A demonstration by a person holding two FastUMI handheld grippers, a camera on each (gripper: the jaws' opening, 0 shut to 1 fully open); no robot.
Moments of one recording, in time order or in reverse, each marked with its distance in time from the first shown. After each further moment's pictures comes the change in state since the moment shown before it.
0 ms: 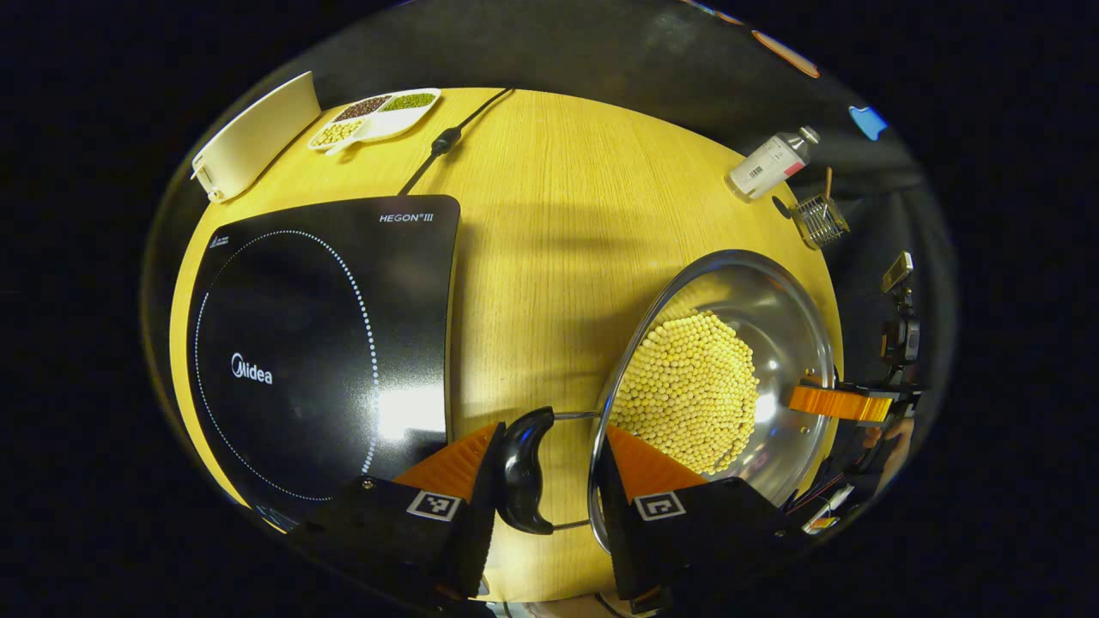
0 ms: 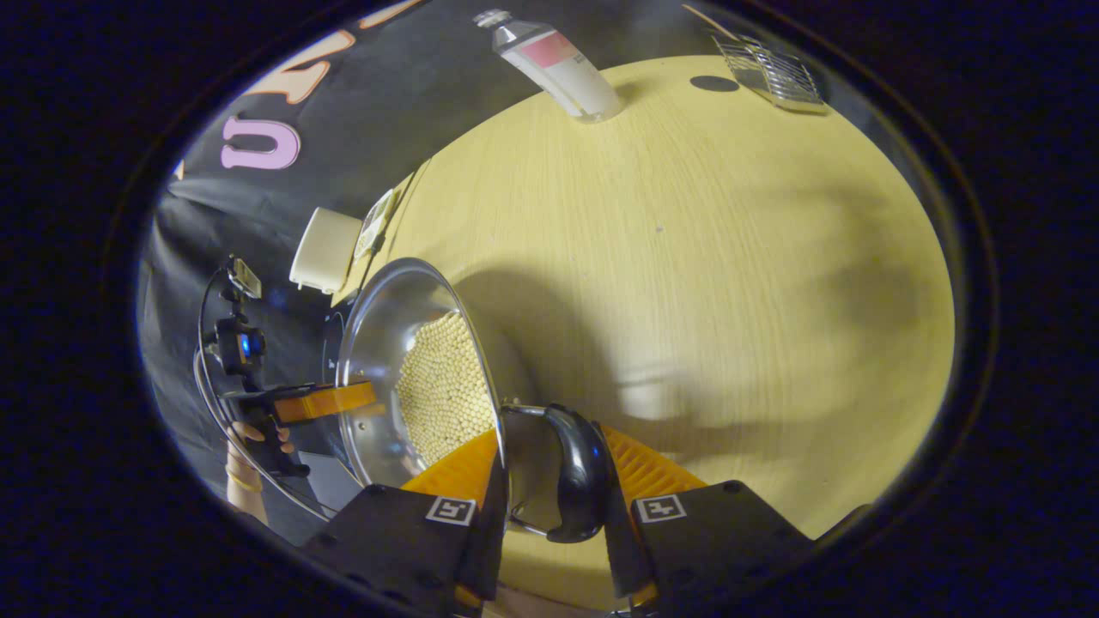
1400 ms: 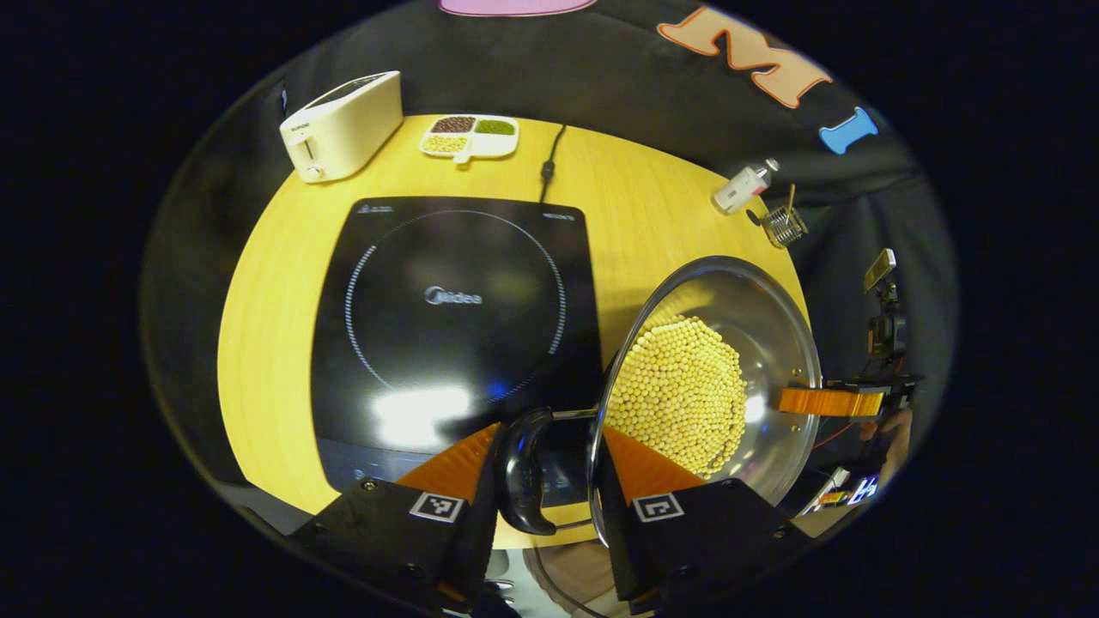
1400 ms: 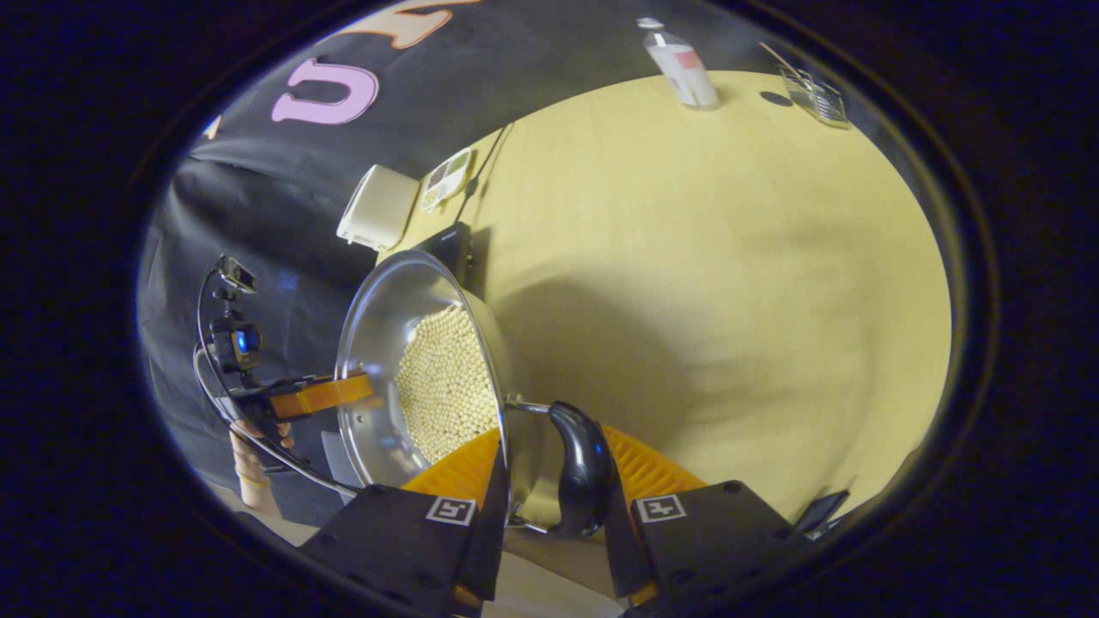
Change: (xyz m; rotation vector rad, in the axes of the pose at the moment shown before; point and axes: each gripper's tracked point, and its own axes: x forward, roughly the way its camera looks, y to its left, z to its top) left arm -0.153 0.126 -0.043 0.036 -0.059 -0.033; right arm -0.032 0.181 -0.092 -0.016 0.023 0.032
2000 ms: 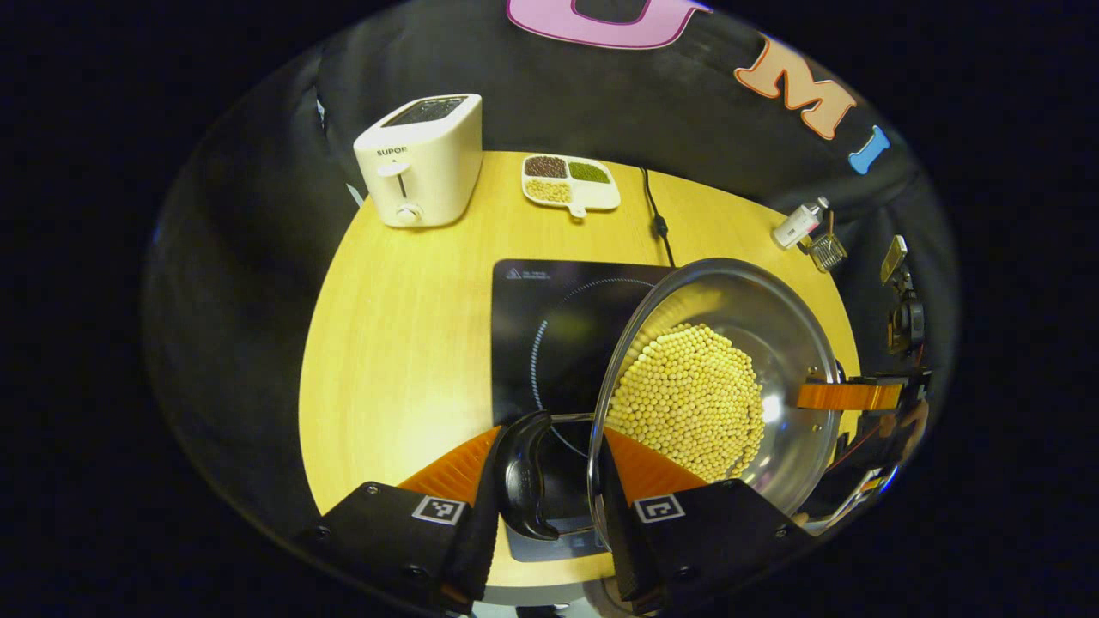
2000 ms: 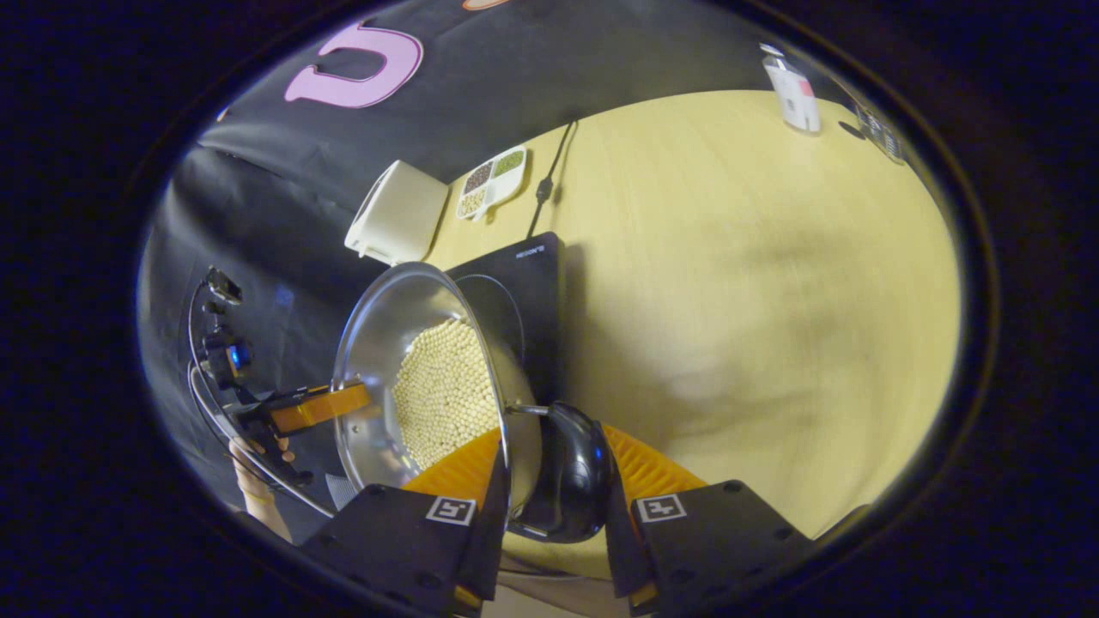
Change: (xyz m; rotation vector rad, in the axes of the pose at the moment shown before) left arm -0.014 0.154 0.068 0.076 -0.127 0.099; right arm 0.106 0.124 0.044 0.008 -0.095 0.000
